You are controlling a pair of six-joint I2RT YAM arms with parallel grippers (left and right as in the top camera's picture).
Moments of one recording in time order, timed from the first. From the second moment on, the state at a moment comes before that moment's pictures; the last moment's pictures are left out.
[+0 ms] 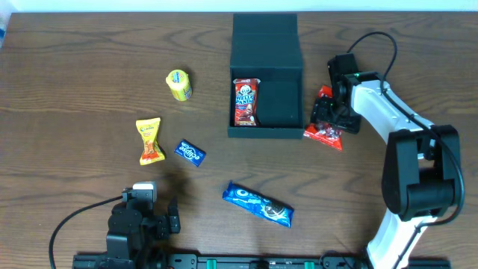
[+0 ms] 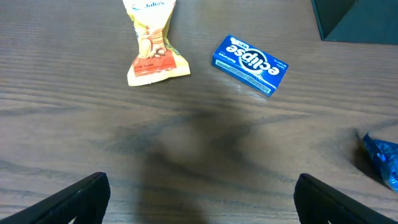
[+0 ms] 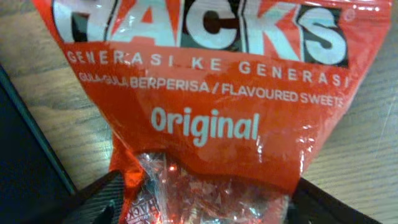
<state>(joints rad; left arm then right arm) -0.12 0.01 0.34 -1.05 -0.04 -0.11 0.16 2.00 1.35 -0.83 0.02 0.45</state>
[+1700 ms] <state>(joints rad) -0.12 0.01 0.34 -1.05 -0.04 -0.11 0.16 1.92 1.34 -0.89 0.04 0.45</state>
